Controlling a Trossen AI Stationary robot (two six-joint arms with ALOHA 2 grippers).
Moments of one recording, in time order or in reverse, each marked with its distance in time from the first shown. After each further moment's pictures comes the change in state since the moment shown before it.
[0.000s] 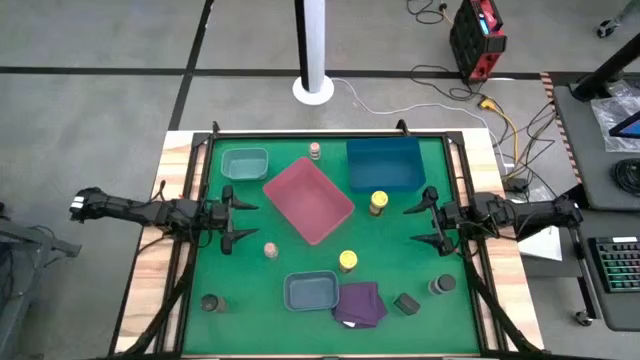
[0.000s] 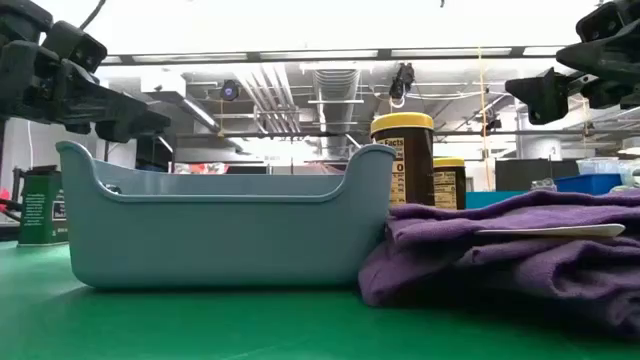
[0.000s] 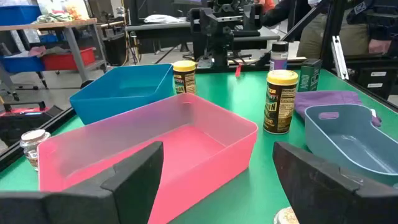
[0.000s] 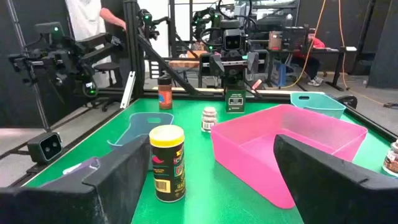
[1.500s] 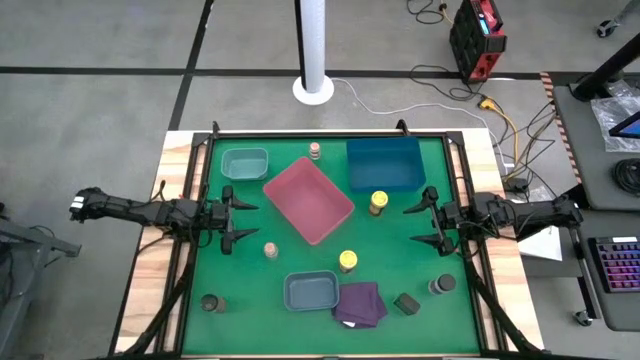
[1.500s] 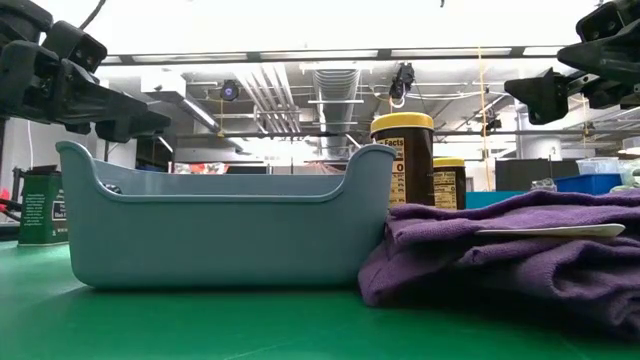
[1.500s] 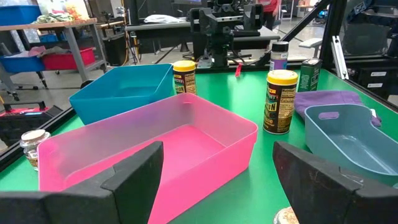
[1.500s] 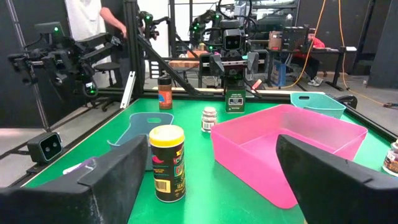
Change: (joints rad) left arm 0.000 0.000 0.000 0.000 0.000 0.000; right arm 0.000 0.000 0.000 0.000 0.000 0.000
